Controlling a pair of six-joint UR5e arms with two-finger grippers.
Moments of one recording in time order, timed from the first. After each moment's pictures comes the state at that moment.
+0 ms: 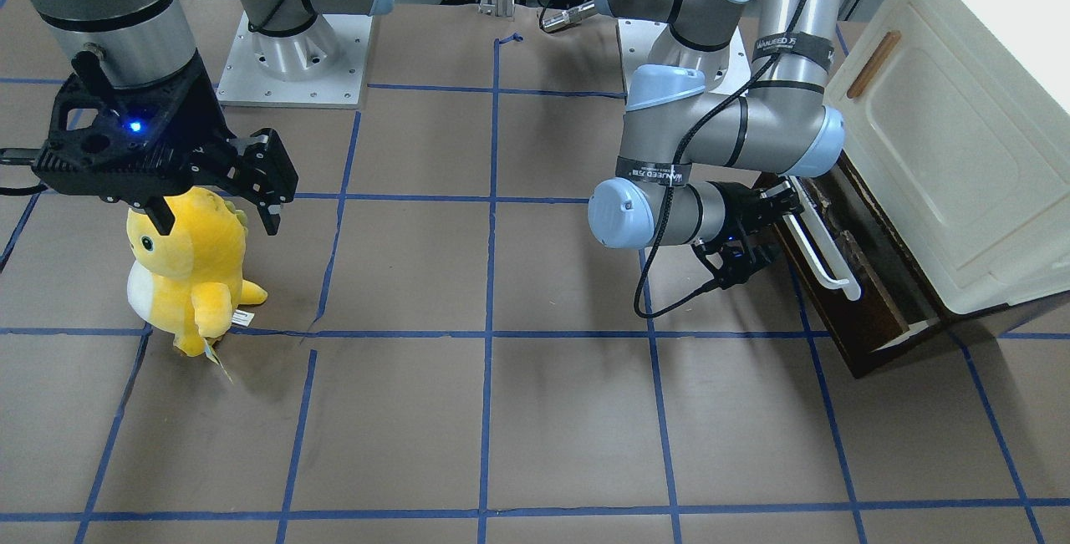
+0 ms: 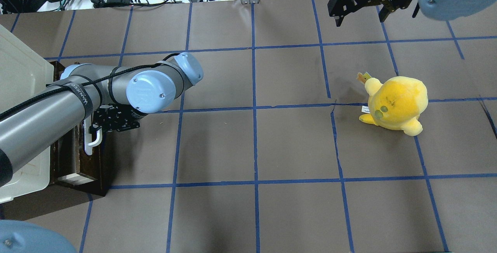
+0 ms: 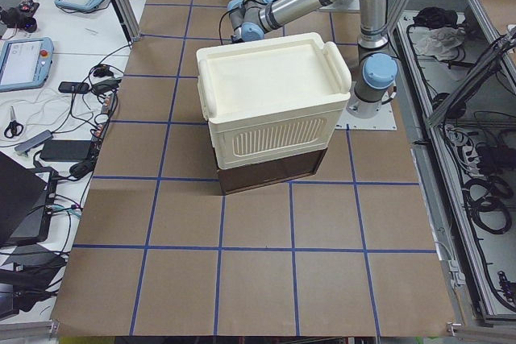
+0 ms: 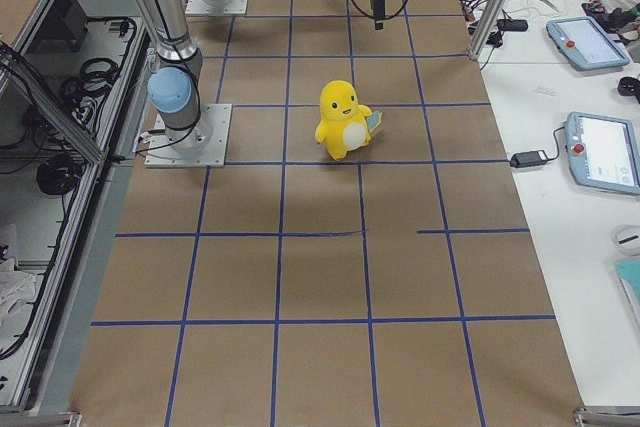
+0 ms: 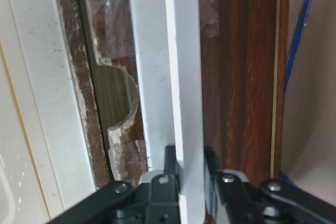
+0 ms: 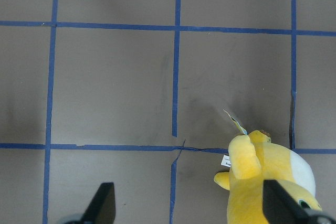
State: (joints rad) left arm -1.71 -1.93 -1.85 -1.72 2.54 -0.80; right arm 1.59 -1.46 1.47 -1.77 -1.60 -0.02
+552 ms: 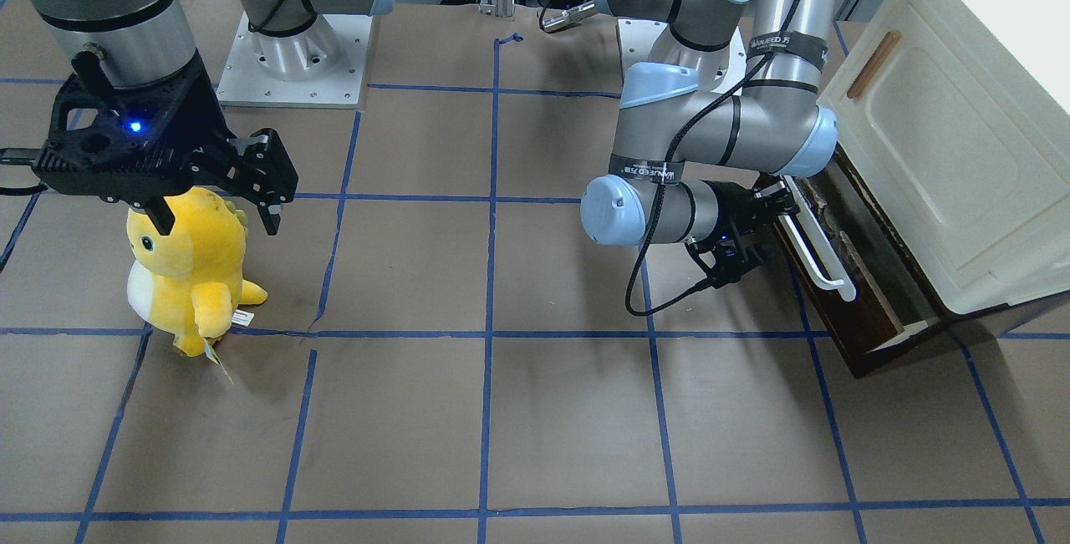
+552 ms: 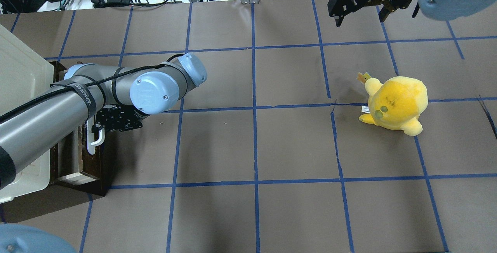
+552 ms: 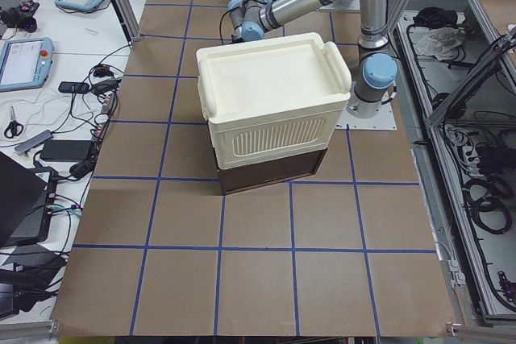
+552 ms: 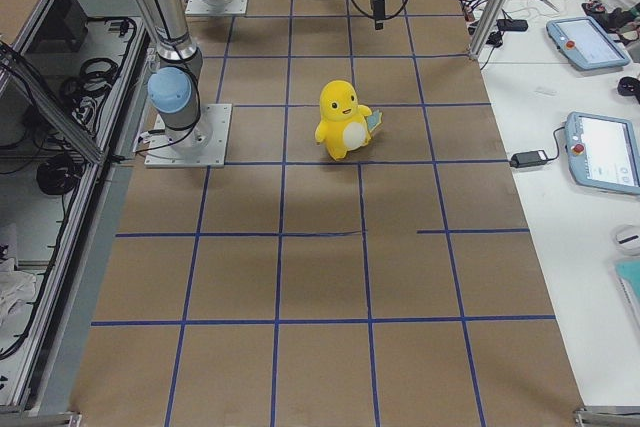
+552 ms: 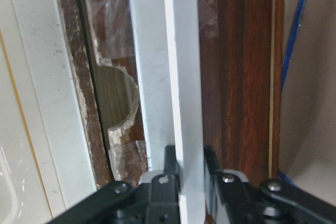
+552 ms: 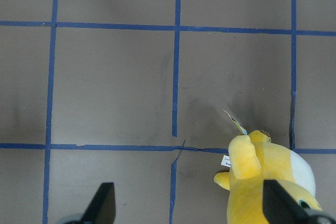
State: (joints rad) left arm -1.73 -1.93 -1.85 -1.72 2.54 -0.79; right arm 1.59 -1.46 1.47 -1.77 -1.60 -0.02
